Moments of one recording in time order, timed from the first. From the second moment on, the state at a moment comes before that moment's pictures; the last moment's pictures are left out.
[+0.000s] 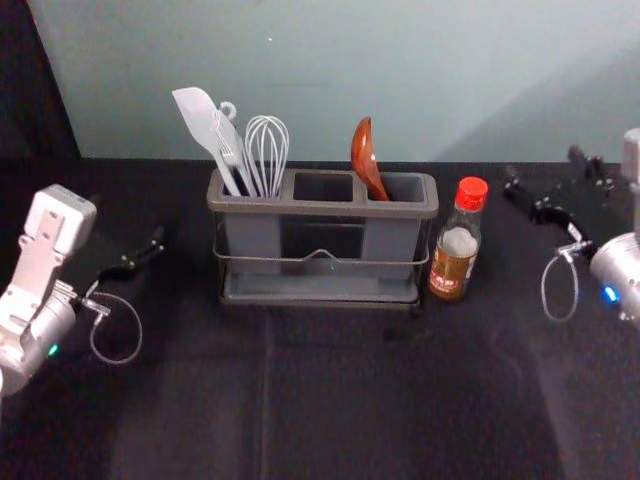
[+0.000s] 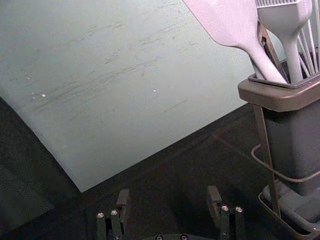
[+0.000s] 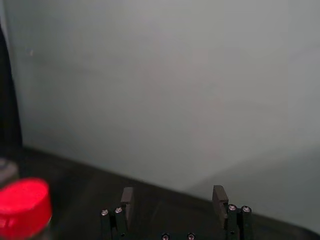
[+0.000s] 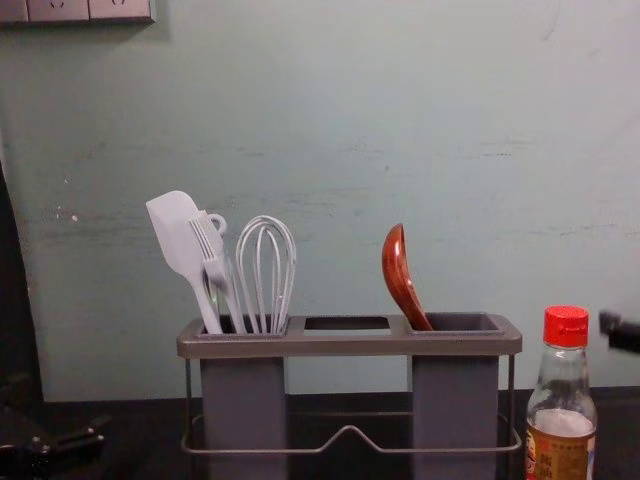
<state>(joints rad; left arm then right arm) -0.20 0.60 0.45 -1.41 -0.25 -0.12 0.03 0.25 0.29 -0.08 -1.35 0.10 -0.05 0.24</state>
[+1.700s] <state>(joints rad) -0.20 0.60 0.45 -1.41 -0.25 -0.12 0.03 0.23 0.31 -0.10 -1.33 0.10 -0.02 0.26</state>
